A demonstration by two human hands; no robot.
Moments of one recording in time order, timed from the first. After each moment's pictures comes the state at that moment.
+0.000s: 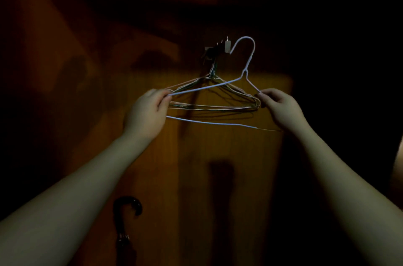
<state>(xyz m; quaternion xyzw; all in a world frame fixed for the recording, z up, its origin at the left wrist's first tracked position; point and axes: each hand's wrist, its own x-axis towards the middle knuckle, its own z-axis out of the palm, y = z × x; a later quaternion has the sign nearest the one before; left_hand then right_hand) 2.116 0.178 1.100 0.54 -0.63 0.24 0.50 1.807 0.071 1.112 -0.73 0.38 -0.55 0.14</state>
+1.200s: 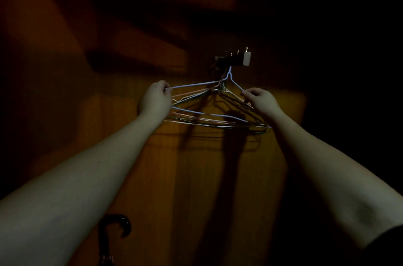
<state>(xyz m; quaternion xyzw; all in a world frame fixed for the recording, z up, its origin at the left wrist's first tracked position) 2.152 0.062 1.139 0.64 -0.52 0.14 0.54 1.880 -0.060 1.158 -0.73 0.41 -0.50 0.22</state>
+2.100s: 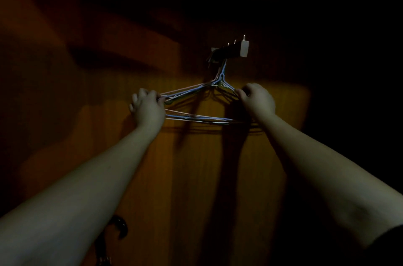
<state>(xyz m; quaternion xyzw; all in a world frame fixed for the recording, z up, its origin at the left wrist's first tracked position) 2.161 0.011 1.096 0.70 -0.45 0.21 0.51 1.895 -0.091 1.142 -0.75 0.49 -0.43 -0.11</state>
